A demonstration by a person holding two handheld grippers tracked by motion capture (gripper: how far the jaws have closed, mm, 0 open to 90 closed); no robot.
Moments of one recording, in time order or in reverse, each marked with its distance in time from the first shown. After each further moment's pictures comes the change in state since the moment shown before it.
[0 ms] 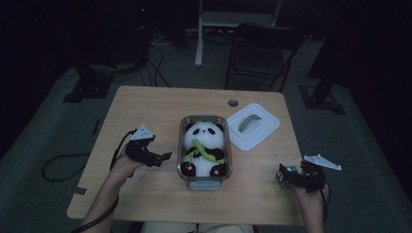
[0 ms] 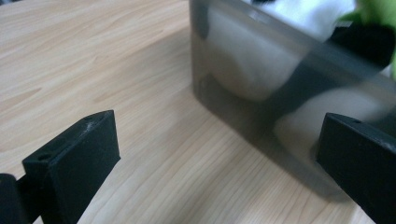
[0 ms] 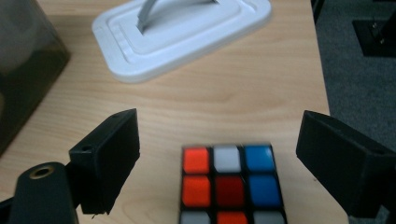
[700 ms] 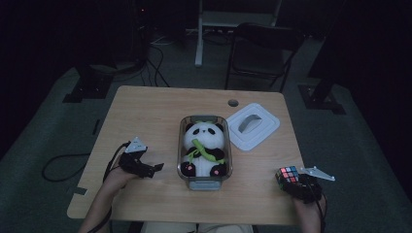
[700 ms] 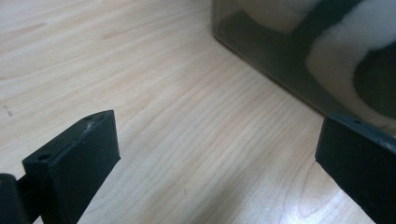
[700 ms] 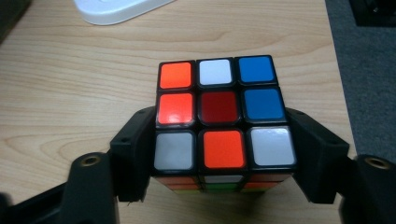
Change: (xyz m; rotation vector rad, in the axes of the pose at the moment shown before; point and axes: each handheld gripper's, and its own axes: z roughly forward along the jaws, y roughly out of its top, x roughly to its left) left arm 0.007 -0.048 0.003 0.042 0.015 -0.011; right arm 0.000 -0.037 0.010 0.084 -0.043 0.004
